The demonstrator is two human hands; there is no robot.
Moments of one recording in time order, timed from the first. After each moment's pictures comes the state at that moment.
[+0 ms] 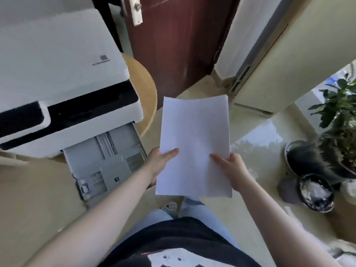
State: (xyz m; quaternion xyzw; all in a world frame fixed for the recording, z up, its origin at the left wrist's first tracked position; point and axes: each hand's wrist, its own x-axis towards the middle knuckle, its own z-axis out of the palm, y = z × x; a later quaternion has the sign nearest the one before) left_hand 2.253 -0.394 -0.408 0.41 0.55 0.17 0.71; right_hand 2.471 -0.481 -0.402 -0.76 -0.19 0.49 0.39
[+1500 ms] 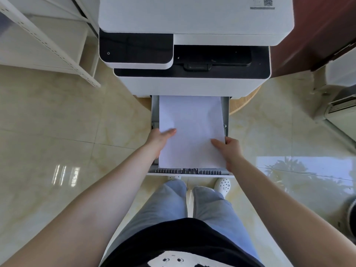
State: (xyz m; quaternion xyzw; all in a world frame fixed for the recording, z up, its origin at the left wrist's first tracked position) left_hand 2.025 -0.374 -0.517 0.18 0.76 0.25 0.58; right_hand 2.248 -0.371 -0.506 -0.73 -0.26 0.60 0.22
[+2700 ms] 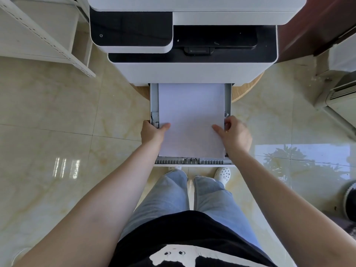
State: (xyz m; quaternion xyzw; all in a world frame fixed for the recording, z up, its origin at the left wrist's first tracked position) left_hand 2.017 -0.387 -0.543 0.17 0.85 0.25 0.42; right_hand 2.250 -0.367 -0.507 -0.77 -0.57 0.28 0.08
